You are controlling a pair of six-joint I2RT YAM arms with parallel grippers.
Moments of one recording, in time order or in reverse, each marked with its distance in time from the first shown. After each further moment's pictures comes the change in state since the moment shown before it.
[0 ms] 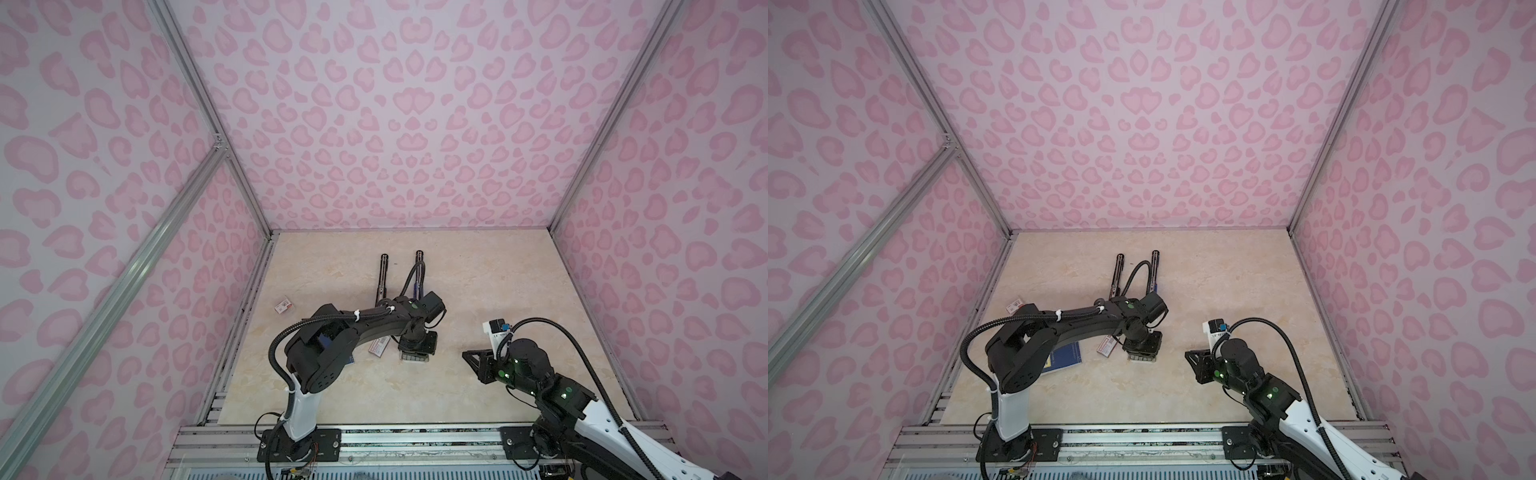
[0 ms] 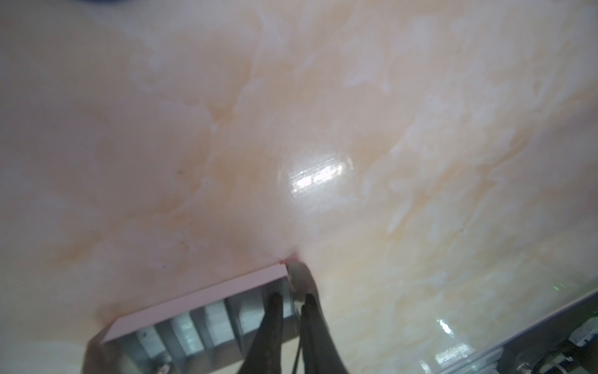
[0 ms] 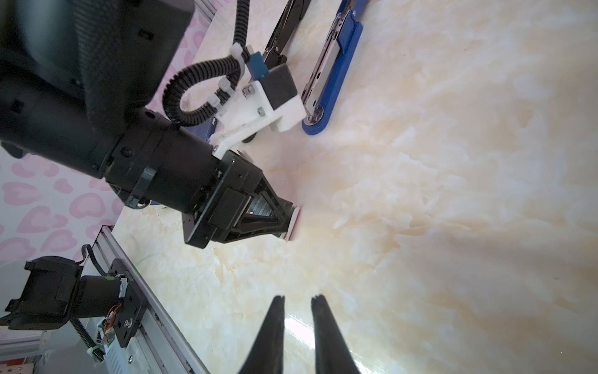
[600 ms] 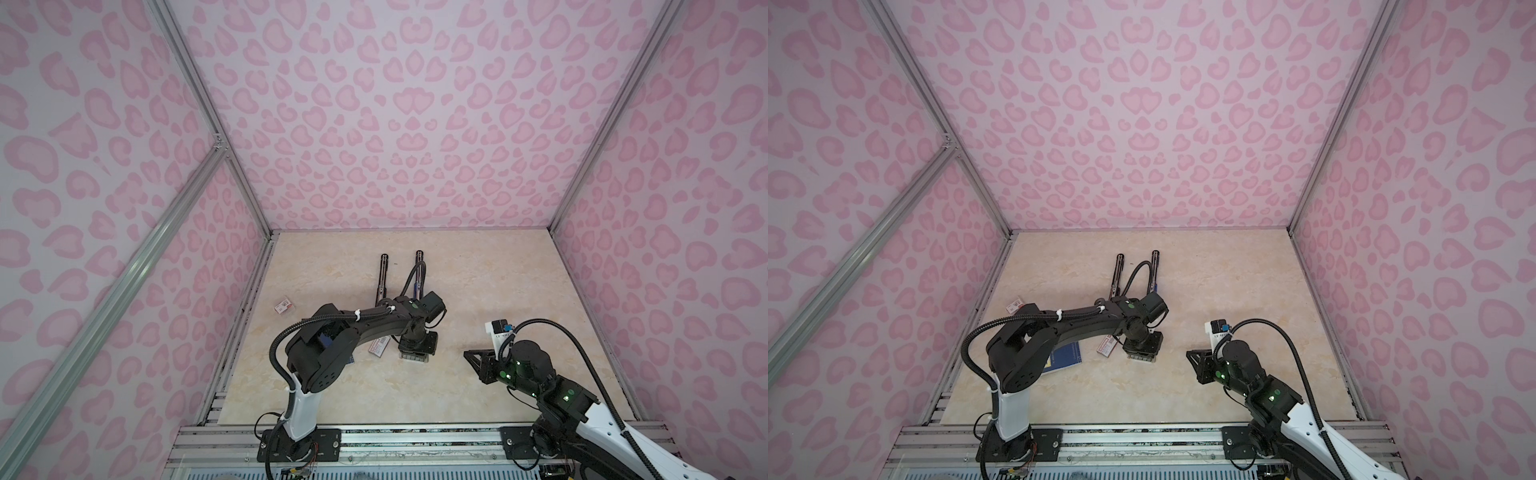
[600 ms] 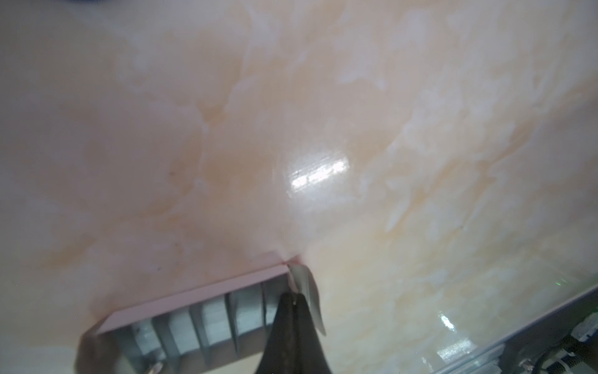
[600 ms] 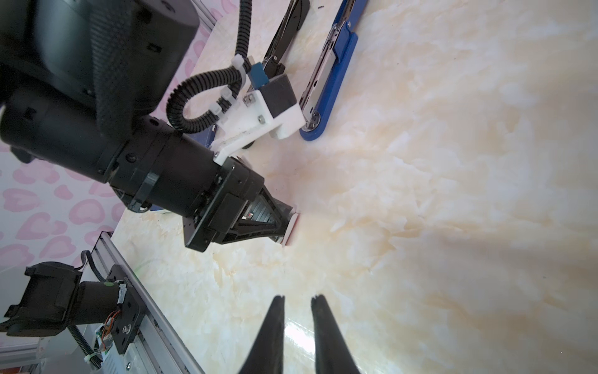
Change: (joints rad) left arm 0.000 -0.009 0.005 -0.010 0.005 0.014; right arm 0.000 -0.038 -0.013 -0.008 0.024 0.001
